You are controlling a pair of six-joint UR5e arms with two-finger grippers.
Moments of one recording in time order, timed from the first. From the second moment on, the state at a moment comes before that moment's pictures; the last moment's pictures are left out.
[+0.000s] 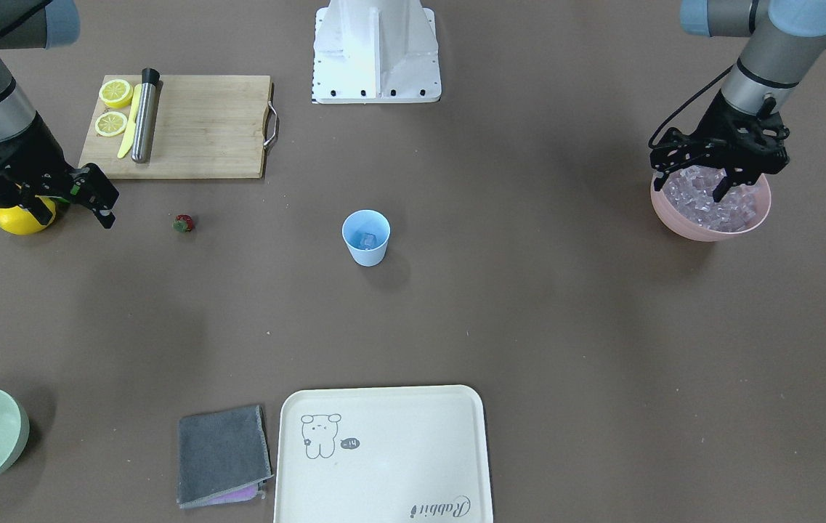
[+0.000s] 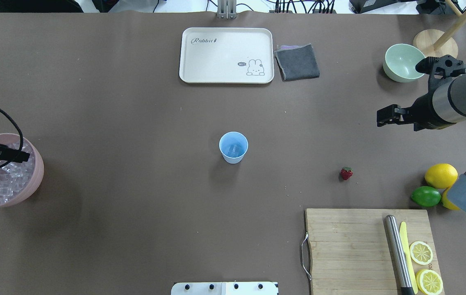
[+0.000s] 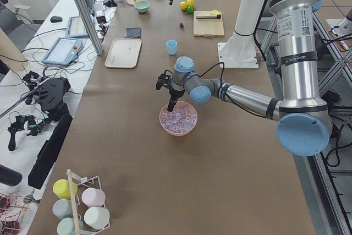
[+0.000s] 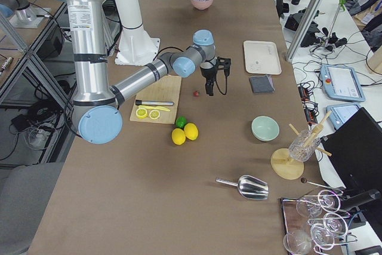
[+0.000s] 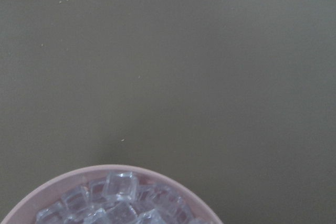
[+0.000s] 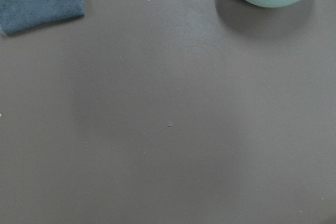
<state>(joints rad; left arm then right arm) -0.90 -1.38 -1.96 -2.12 -2.04 -0.69 0.88 -1.50 2.02 -1.37 1.98 1.05</state>
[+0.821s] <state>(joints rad) -0.95 -1.31 -1.88 -2.30 -2.10 -0.66 0.88 -1.51 2.02 -1.37 1.98 1.05</state>
